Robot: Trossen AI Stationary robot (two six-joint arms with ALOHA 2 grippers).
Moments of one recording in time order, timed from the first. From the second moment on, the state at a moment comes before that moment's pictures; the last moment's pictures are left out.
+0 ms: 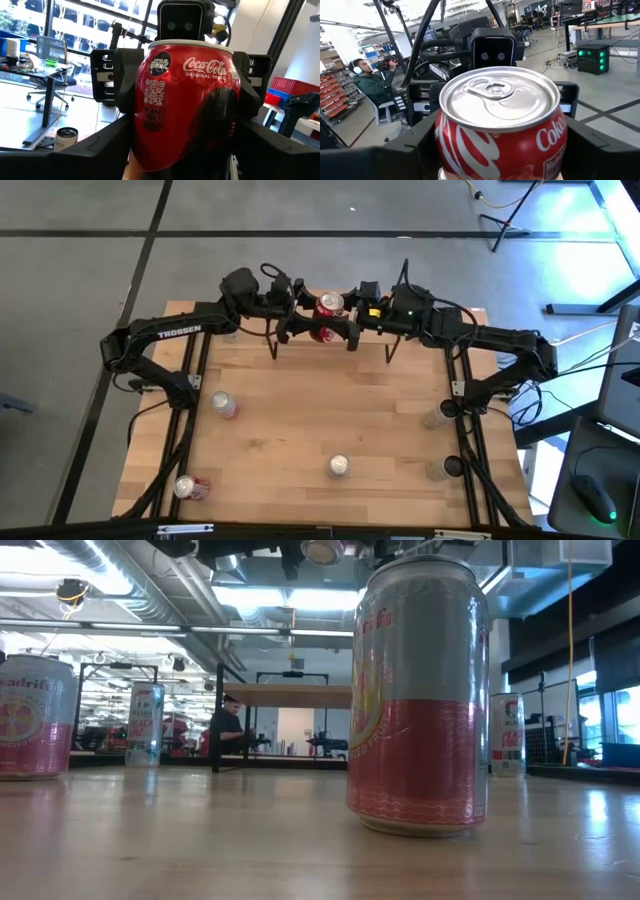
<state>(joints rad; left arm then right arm) 0.47 1.41 1.13 0.47 0.59 -0.38 -0.22 1.44 1.36 0.12 -0.05 0.26</state>
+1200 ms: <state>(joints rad) 0.53 1.40 1.13 0.18 0.40 -0.31 -0.50 1.31 1.07 -0.06 0.38 0.18</state>
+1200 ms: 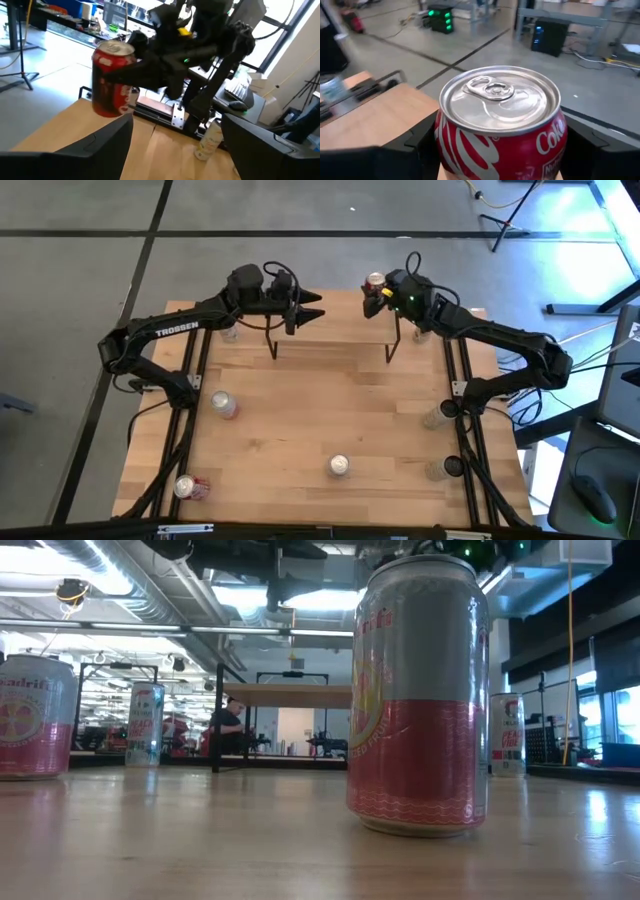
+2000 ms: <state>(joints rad) 0.49 1.40 1.13 0.20 0.35 -0.31 -0.59 1.31 0.89 0.08 0.35 0.21</state>
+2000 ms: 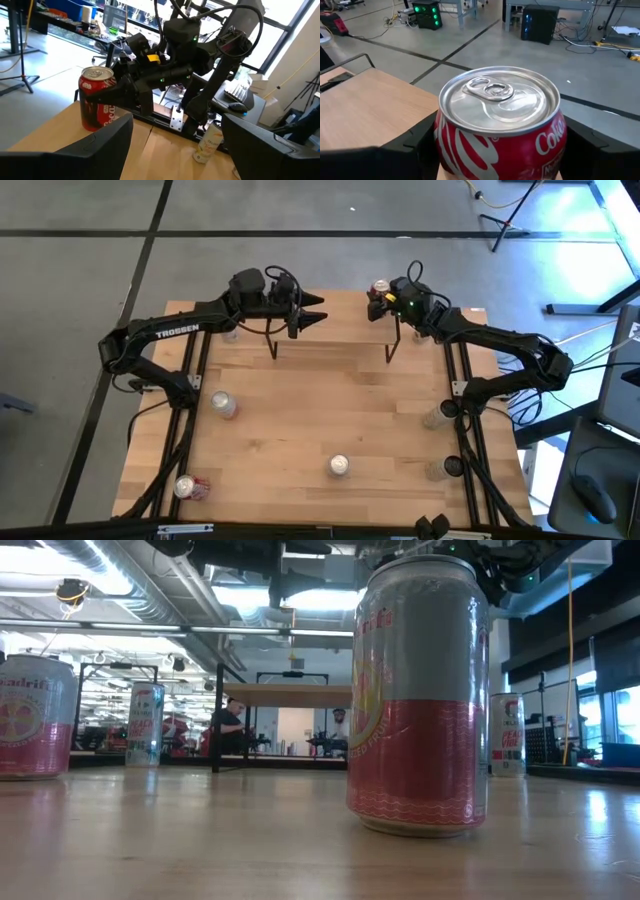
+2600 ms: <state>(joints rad) 0.49 1.40 1.13 0.20 0.44 -0.31 -0.52 1.21 1.15 -0.34 0.30 0.15</state>
